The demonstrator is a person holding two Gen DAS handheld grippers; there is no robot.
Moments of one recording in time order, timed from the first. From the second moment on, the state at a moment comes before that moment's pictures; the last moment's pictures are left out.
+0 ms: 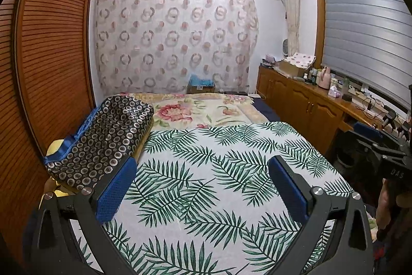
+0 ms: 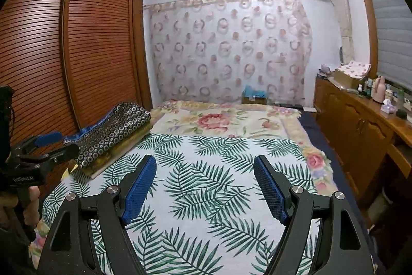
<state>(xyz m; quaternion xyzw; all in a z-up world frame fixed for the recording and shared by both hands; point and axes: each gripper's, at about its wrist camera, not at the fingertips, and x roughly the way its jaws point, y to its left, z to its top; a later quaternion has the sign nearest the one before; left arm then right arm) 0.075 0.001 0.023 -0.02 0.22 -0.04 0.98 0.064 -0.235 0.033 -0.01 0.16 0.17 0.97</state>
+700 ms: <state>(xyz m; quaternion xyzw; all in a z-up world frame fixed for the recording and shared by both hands) 0.074 0.004 0.026 -0.02 0.21 -0.03 0.98 0.064 -0.235 0.025 -0.01 0.16 0.17 0.97</state>
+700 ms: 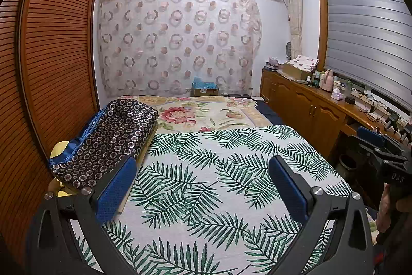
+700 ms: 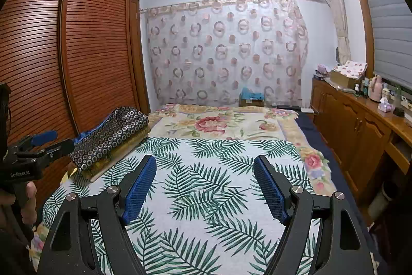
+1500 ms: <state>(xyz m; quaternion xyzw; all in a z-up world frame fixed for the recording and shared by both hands) 0.074 0.004 0.026 -0.02 0.21 -0.03 0.98 0.067 -0.239 0.028 -0.01 0.15 0.17 0.97</state>
